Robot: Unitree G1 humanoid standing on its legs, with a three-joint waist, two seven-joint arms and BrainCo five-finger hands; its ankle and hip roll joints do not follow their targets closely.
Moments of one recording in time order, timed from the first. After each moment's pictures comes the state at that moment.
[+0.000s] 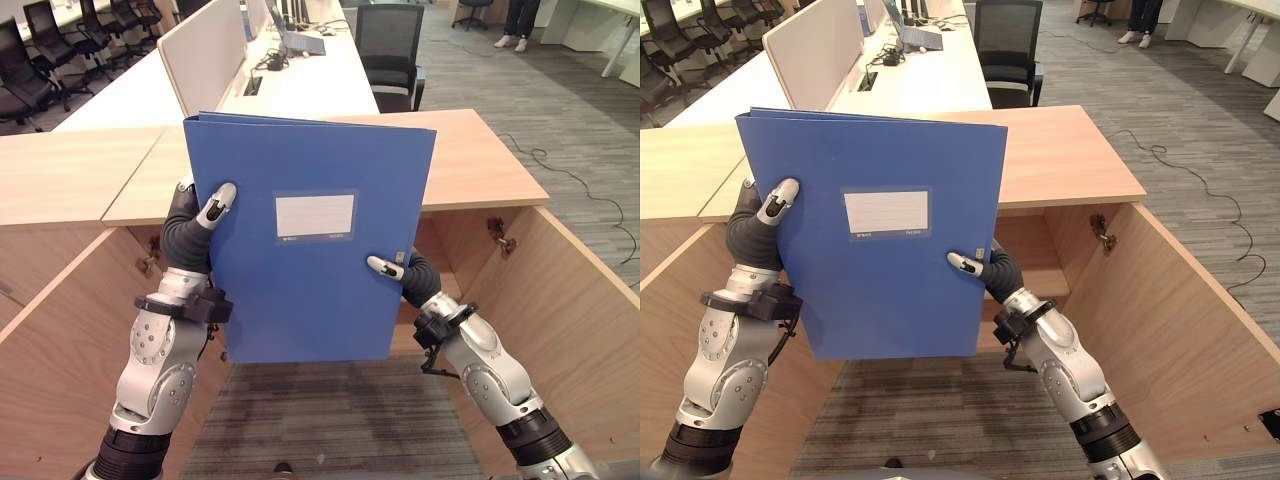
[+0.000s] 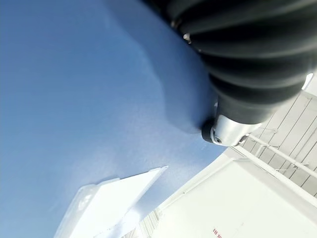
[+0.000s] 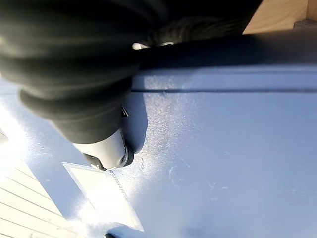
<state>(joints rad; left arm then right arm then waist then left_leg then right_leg) -0.08 0.44 -0.03 -0.42 -0.69 -0.18 -0.03 -0.16 -0.41 0.31 -0.11 0.72 -0.06 0.27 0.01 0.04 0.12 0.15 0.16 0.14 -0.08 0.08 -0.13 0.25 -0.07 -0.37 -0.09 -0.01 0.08</state>
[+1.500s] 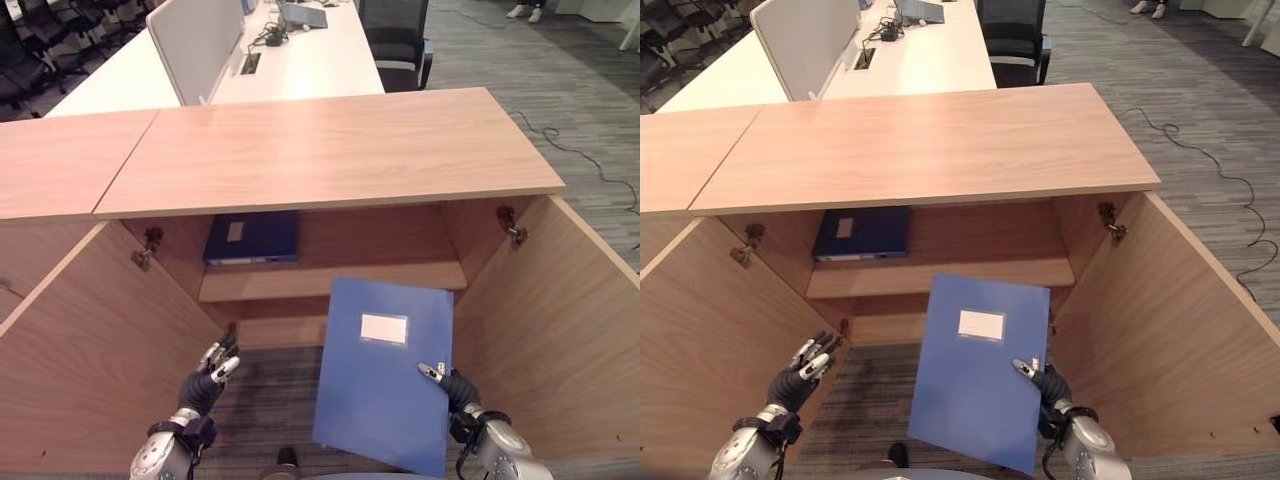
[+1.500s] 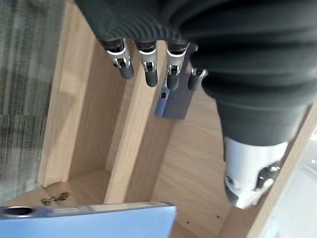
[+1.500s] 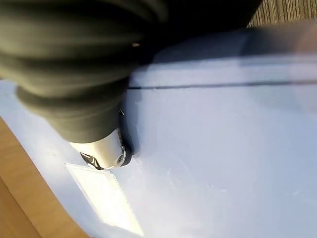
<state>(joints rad) 0.28 0.34 -0.05 0.48 -0.60 -0.10 -0.28 0.09 -0.29 0.07 0.52 0.58 -0.02 0.18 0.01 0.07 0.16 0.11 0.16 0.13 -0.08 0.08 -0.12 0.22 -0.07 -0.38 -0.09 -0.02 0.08</state>
